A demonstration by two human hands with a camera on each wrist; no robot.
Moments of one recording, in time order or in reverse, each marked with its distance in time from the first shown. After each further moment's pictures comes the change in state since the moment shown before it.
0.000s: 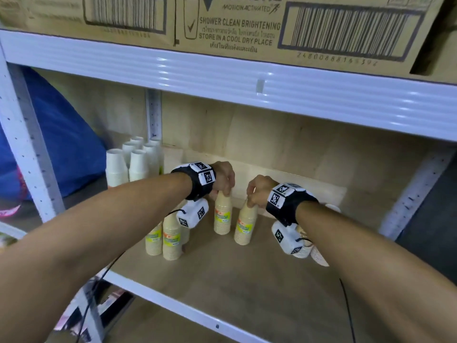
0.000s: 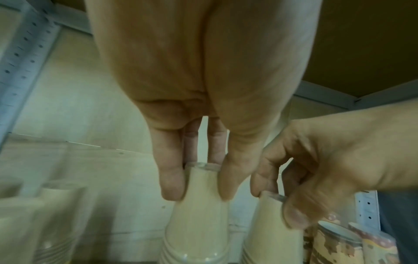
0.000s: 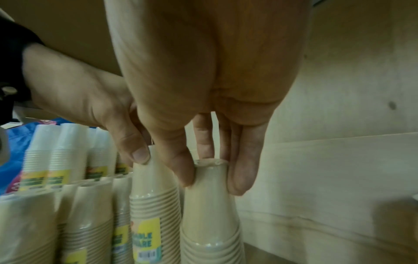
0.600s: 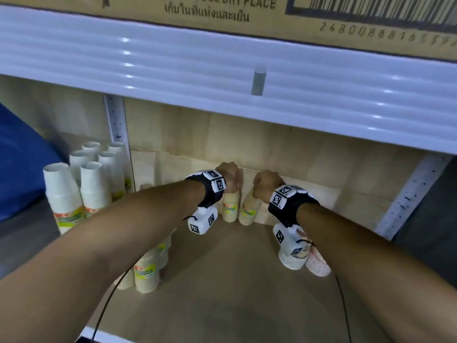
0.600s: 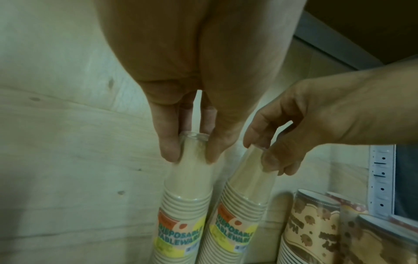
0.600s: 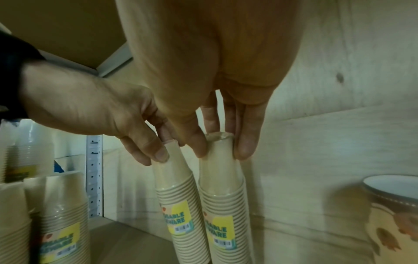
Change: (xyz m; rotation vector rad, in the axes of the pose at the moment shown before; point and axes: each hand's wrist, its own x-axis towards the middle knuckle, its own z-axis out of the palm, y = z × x) left_hand 0.121 0.027 0.027 0.111 0.141 0.088; right_hand 0.078 0.060 -0.007 0.018 0.185 0.183
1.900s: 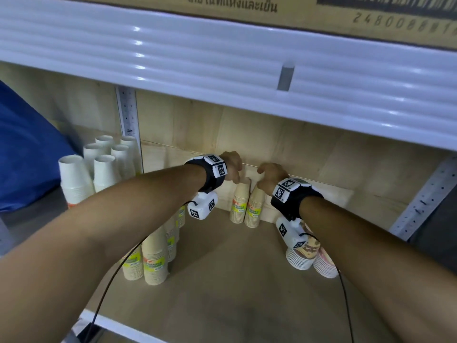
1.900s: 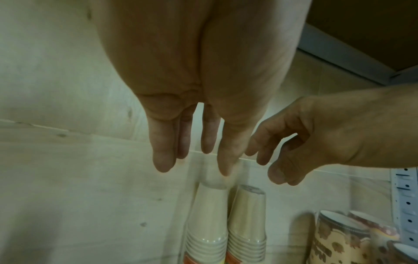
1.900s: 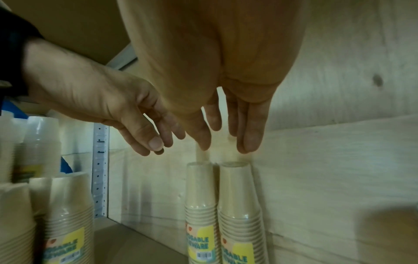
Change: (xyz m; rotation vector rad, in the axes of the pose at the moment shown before) left_hand -0.003 -0.023 -0.029 -0.118 -0.064 -0.026; right_hand 0.021 -0.003 0.008 0.027 0.039 -0.098
